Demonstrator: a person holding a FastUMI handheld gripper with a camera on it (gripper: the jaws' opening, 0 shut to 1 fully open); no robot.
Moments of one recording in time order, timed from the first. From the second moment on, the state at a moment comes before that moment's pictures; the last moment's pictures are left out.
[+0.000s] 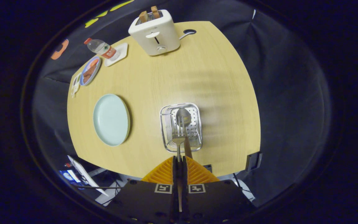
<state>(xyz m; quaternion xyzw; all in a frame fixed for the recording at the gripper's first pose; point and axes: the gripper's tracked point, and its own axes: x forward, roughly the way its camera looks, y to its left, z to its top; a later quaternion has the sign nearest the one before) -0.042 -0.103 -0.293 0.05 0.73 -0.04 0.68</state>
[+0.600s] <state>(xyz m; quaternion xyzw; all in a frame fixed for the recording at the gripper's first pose) 0.007 -0.078 -0.259 0.06 0.62 0.01 0.78</state>
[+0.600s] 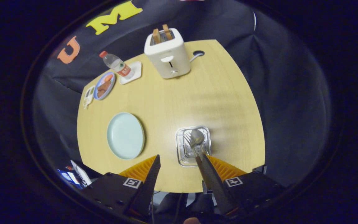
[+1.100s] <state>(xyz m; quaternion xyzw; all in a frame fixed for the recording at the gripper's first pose) 0.045 -0.029 -0.096 0.00 0.29 0.06 0.96</state>
